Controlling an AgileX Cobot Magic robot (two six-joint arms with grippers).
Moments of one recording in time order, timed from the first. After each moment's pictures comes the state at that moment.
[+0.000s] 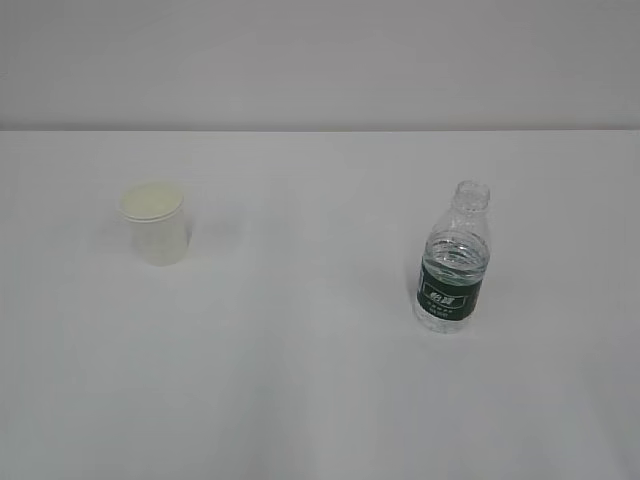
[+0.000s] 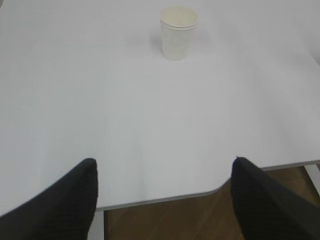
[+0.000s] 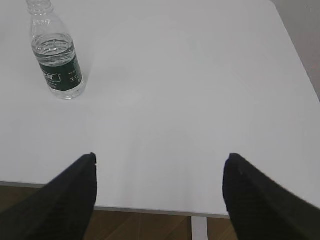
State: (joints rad) left arm -0.14 0.01 -0.52 -0.04 1.11 -0.05; right arm 0.05 -0.02 -0.51 -0.08 1.14 -0.03
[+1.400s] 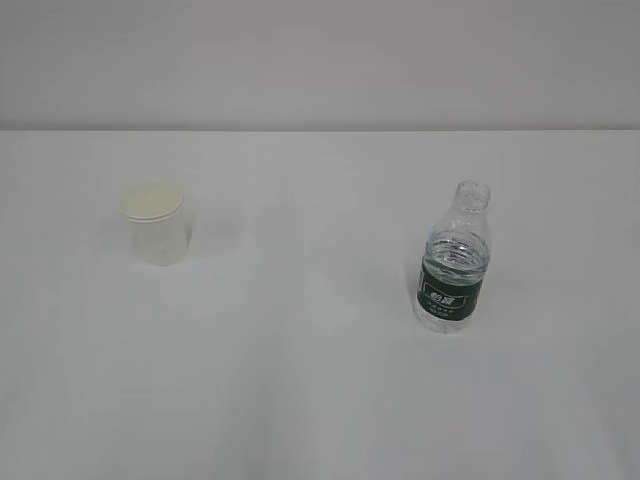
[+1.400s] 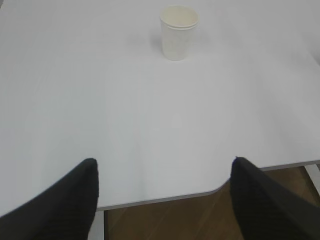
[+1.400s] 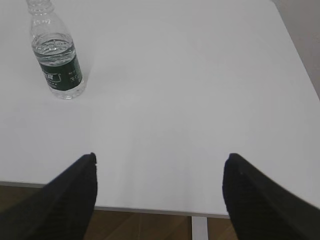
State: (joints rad) left arm -0.14 0.01 -0.52 -0.04 1.11 -0.05; right arm 0.05 -0.02 -0.51 -0.08 1.14 -0.03
